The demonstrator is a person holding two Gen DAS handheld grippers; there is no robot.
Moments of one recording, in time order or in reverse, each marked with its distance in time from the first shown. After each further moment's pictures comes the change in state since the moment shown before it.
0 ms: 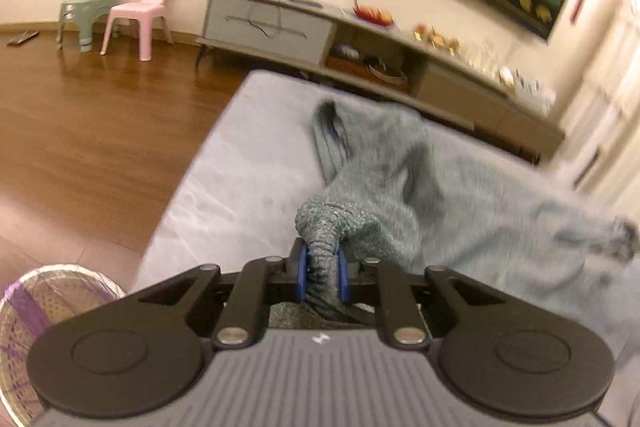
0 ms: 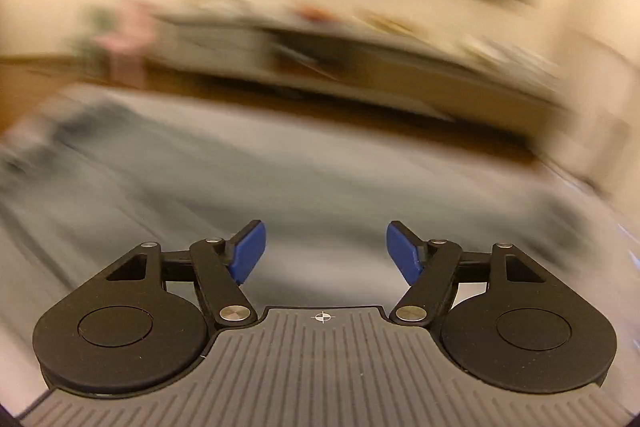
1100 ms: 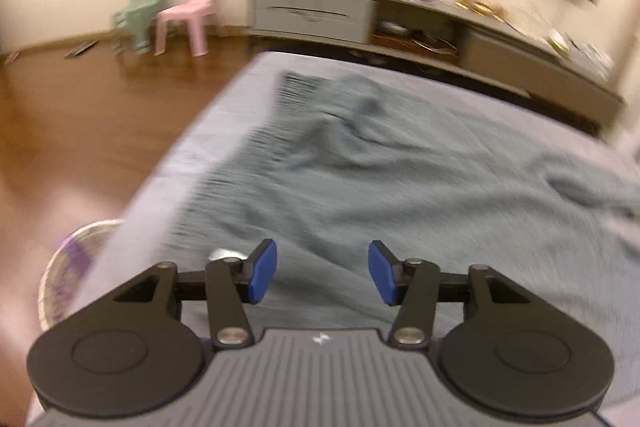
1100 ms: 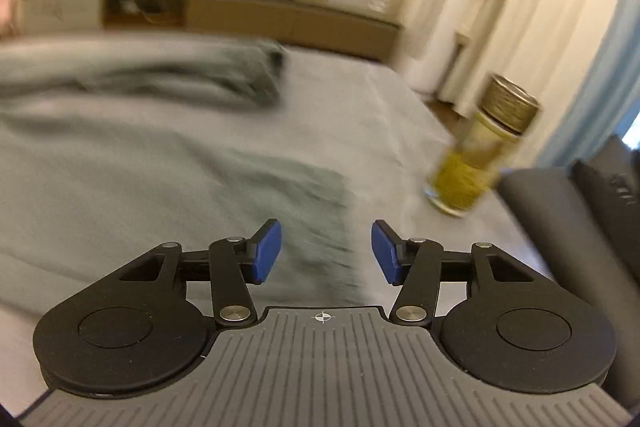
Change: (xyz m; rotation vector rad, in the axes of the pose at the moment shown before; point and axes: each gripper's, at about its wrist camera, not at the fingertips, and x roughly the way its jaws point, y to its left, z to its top) left arm -0.005 -0.157 -0.066 0.126 0.097 0.240; right arm -0.066 -0.181 -0.135 0.099 0.030 -0.260
